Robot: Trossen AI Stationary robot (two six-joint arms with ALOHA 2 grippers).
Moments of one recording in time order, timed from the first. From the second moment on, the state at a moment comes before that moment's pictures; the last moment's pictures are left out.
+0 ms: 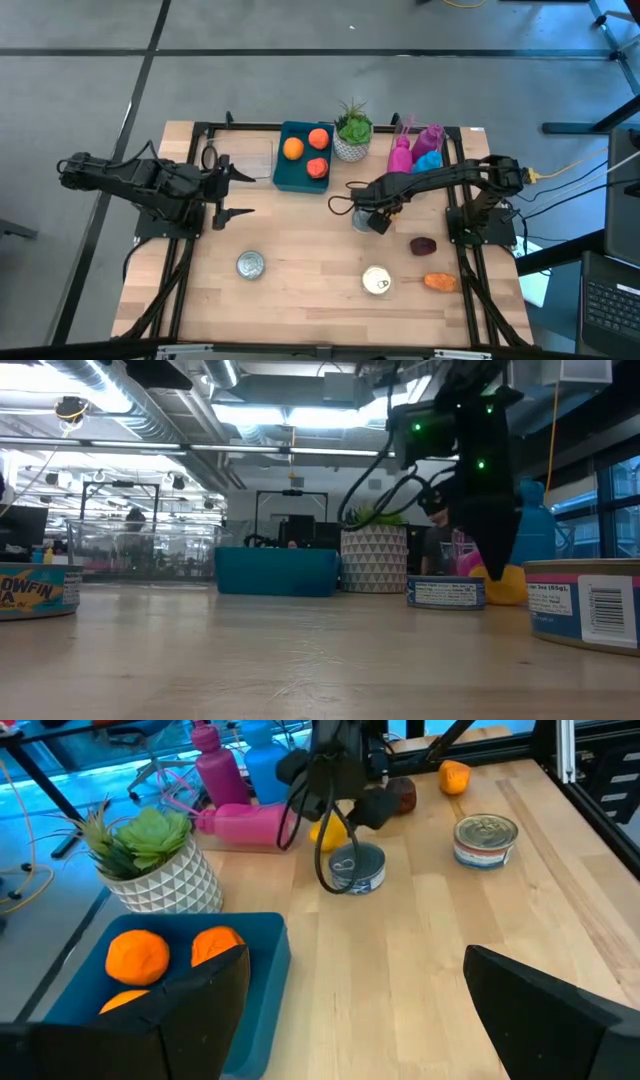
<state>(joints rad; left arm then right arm) -0.13 0.62 0.82 -0.59 -0.30 0.05 -0.02 1.73 1.08 -1.08 0.18 0.60</state>
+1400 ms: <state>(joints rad) -0.11 0.64 0.36 0.34 -0.22 -0.04 0.19 1.73 1.75 -0.83 0.32 0.25</state>
